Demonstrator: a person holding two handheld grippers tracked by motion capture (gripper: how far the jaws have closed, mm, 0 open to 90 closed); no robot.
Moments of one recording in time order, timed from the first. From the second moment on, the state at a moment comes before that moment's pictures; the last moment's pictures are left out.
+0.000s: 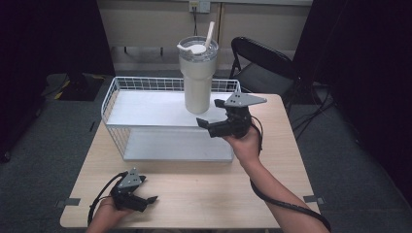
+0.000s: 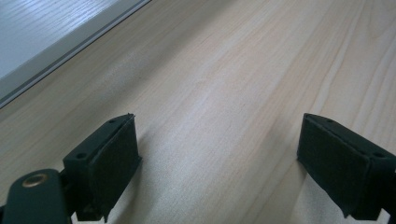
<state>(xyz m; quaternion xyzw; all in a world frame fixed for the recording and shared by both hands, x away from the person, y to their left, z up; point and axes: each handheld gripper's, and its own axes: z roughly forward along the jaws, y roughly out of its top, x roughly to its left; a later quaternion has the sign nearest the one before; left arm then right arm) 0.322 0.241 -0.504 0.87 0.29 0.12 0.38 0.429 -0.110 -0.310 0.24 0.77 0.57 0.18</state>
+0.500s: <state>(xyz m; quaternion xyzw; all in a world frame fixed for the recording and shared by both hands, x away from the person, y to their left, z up) 0.322 0.241 -0.504 0.87 0.29 0.12 0.38 0.399 -0.128 -0.334 0.21 0.78 0.57 0.15</state>
